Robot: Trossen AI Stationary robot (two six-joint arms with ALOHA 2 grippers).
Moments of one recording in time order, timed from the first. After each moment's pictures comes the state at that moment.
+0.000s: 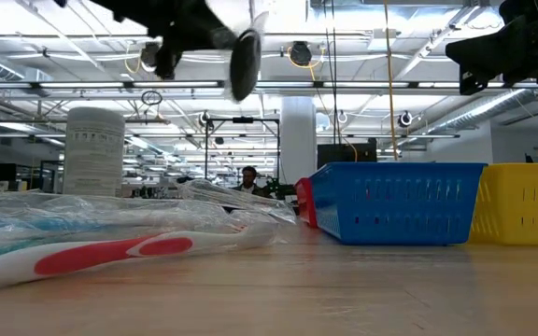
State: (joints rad) left arm -0.17 1.28 0.79 0.15 -0.35 -0.49; right arm -0.02 0.03 0.12 0.01 -0.07 -0.02
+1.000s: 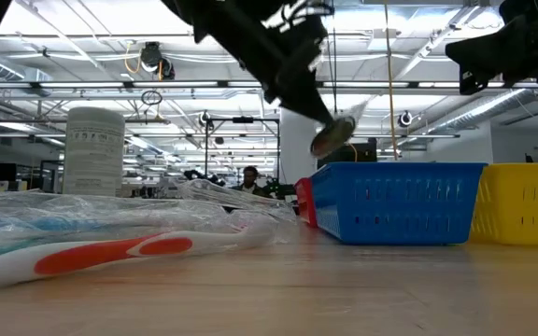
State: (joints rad) left arm 0.04 1.89 1.40 -0.16 -0.17 0.14; right arm -0.02 0.03 0.12 0.01 -0.07 -0.02
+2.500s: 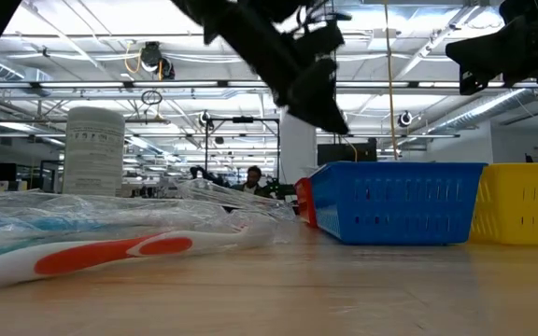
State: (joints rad) left arm 0.00 1.97 1.46 -0.18 -0.24 0.15; right arm -0.02 0.03 0.12 0.01 -0.07 -0.02
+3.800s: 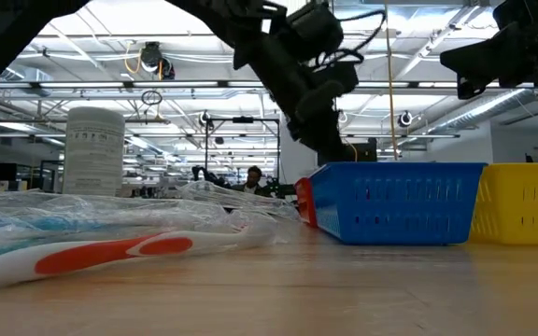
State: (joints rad) left arm 0.11 2.15 1.71 -0.45 0.06 0.17; right arm -0.02 0.08 0.12 0.02 -0.05 -0.02
